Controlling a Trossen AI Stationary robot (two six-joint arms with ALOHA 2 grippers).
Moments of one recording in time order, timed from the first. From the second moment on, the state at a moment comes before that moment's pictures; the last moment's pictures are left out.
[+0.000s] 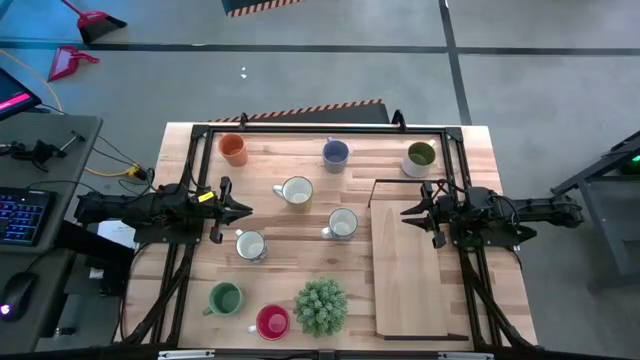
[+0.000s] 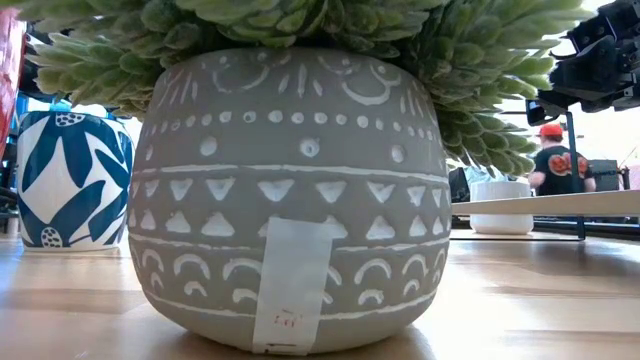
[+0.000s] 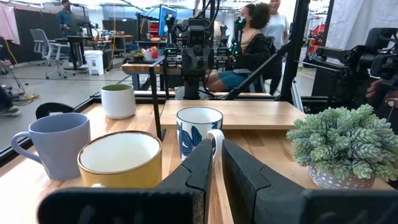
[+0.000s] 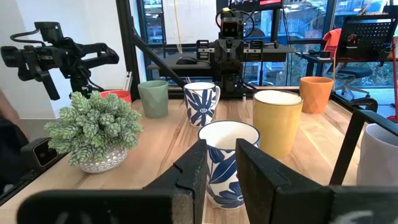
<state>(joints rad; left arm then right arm) -0.05 0.01 0.01 0.01 -0.01 -0.01 0.04 0.05 0.01 0.03 -0.08 0.02</state>
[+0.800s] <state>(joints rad) -0.05 0.01 0.01 0.01 -0.01 -0.01 0.04 0.05 0.01 0.04 -0.04 0.00</state>
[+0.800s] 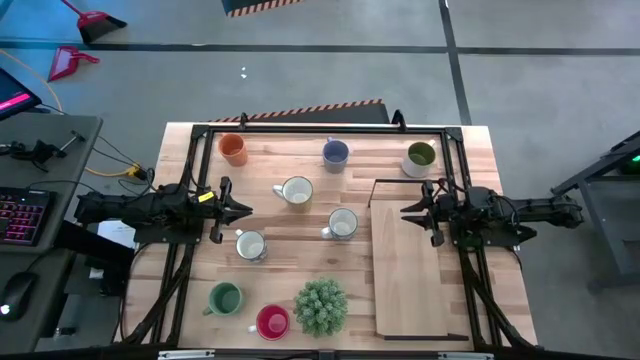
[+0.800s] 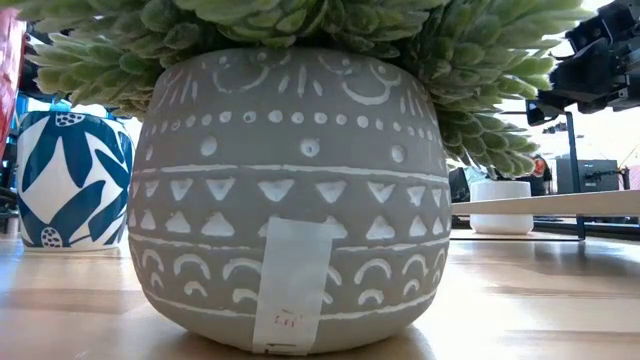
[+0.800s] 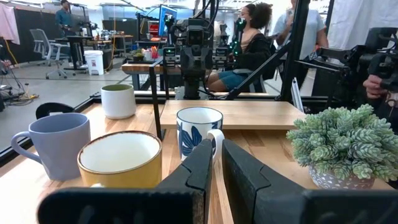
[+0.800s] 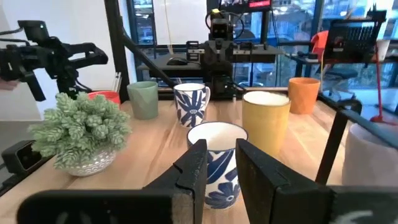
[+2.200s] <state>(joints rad) -0.05 0.01 0.01 0.11 -0.03 -0.15 0.04 0.05 0.01 0.15 0.06 0.19</state>
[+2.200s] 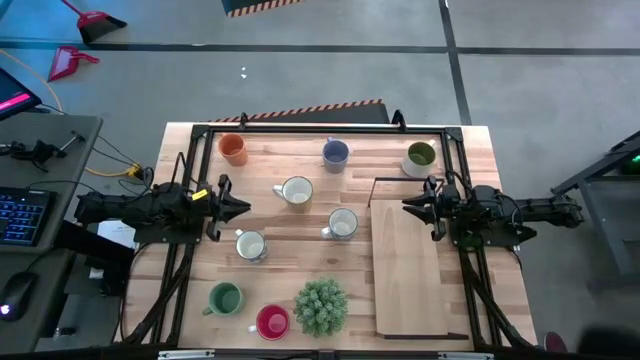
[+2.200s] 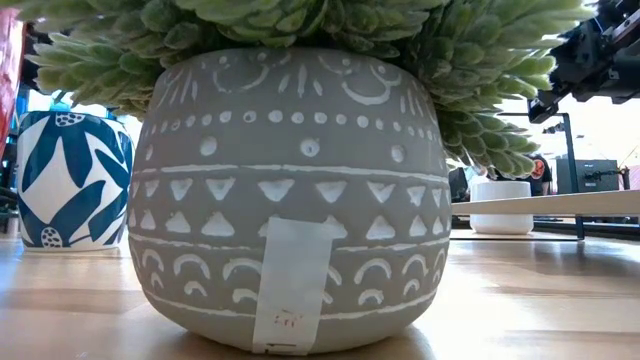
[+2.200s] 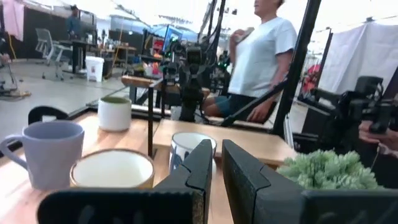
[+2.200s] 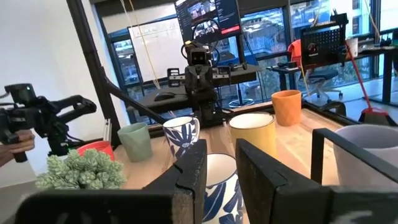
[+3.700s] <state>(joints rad) -0.05 0.52 0.69 -0.22 -0.38 -0.22 0.02 0.68 1.17 -1.23 0.74 0.64</state>
